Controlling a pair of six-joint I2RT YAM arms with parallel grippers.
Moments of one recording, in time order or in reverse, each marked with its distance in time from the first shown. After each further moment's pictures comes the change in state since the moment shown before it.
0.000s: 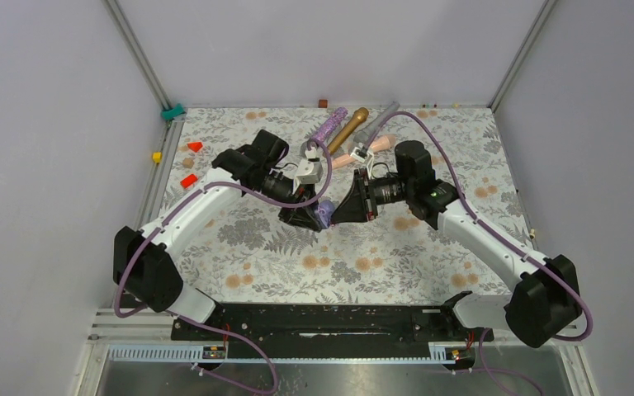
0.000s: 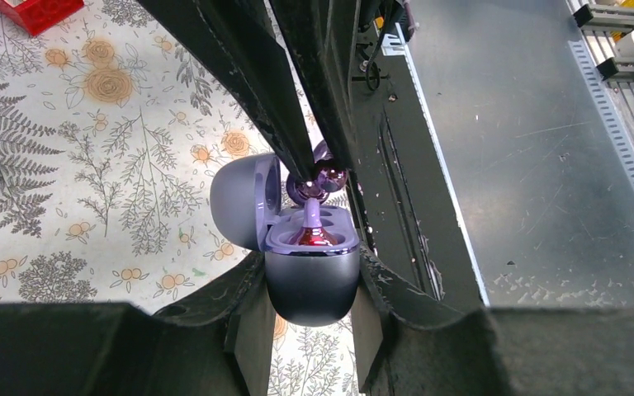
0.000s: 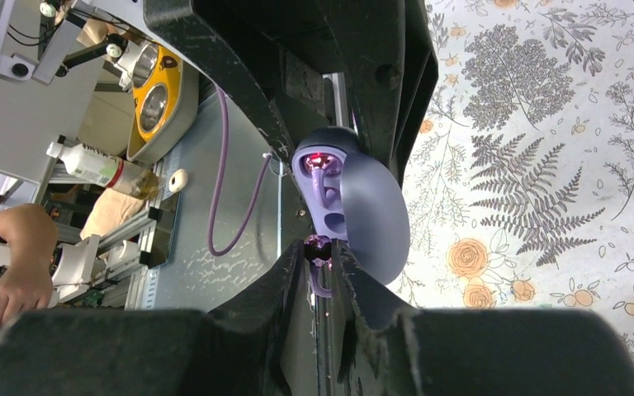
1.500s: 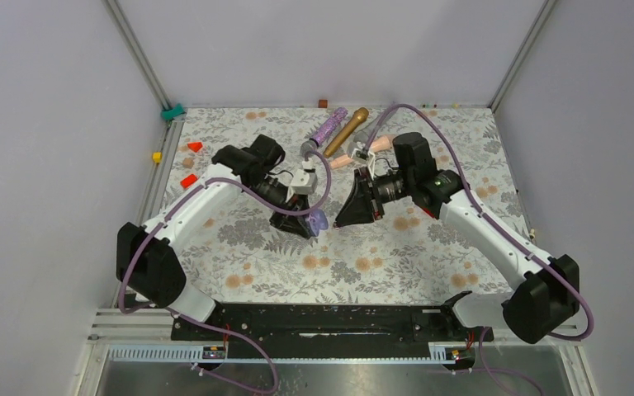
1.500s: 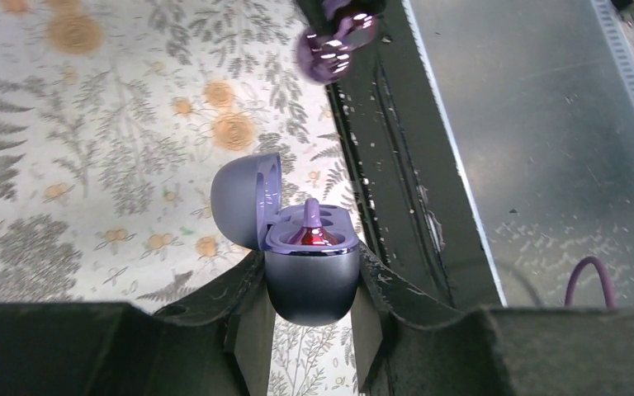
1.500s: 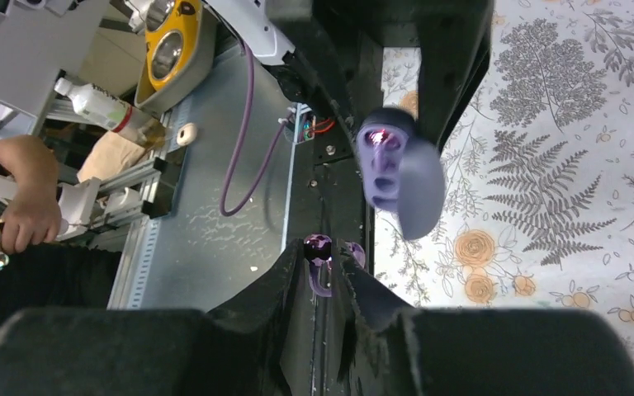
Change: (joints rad) left arm 0.054 0.020 0.017 -0.211 -0.048 0.247; right arm -0.015 0.039 0.170 -0.364 -0.090 -0.314
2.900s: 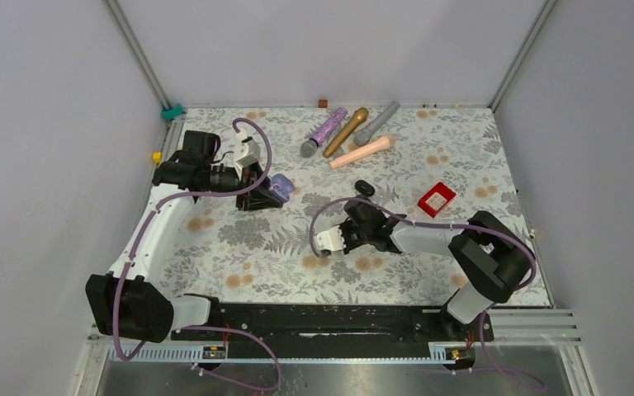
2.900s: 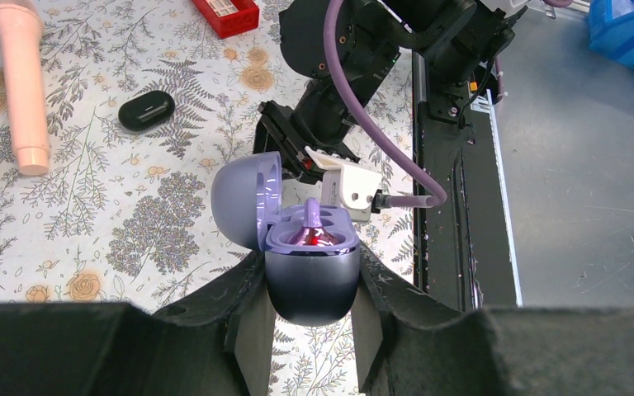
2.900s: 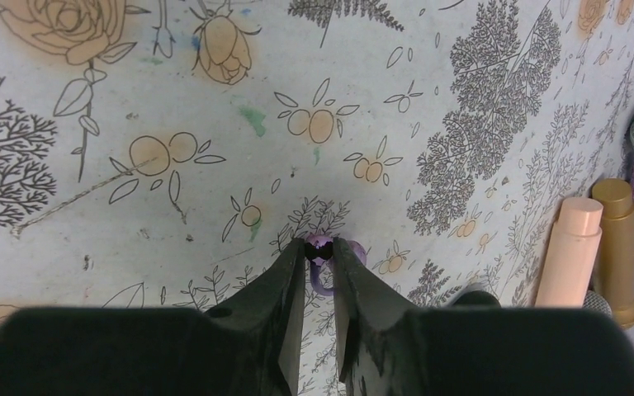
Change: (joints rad) left arm 0.350 -0.246 -0.167 0.291 0.154 -0.299; right arm 0.281 0.291 -0.428 0.457 1.040 -1.159
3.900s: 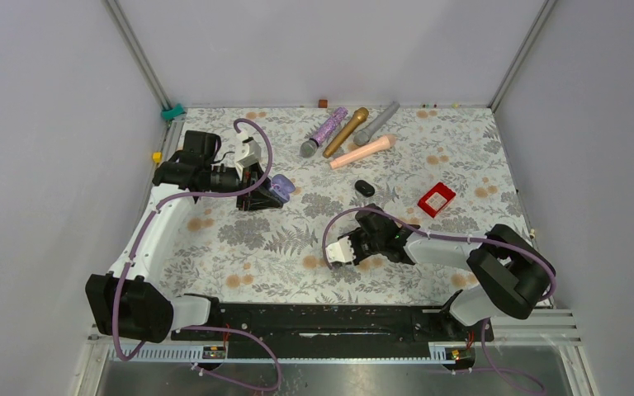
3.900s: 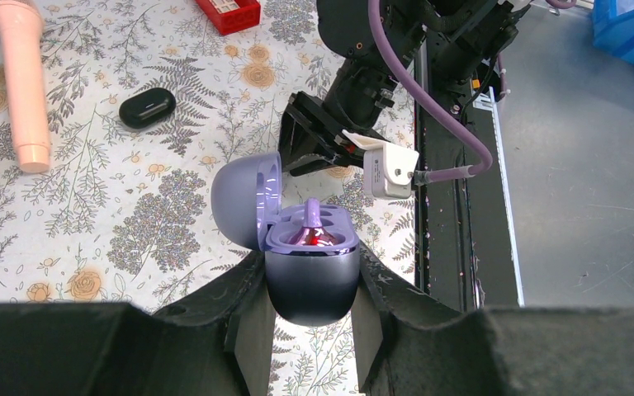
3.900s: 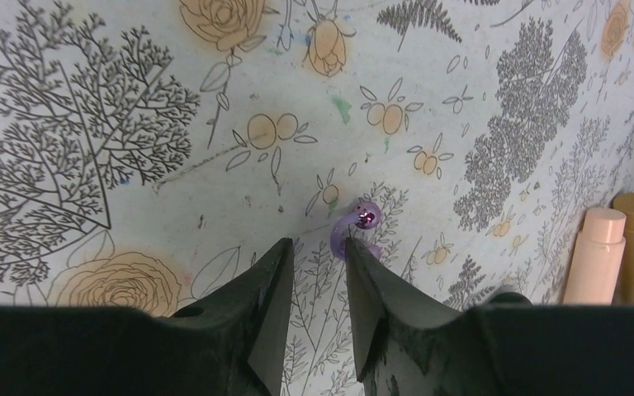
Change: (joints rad) left arm -0.004 0.000 0.000 0.000 -0.010 0.000; right arm -0.002 -0.131 -0.124 0.001 -0.097 -0.008
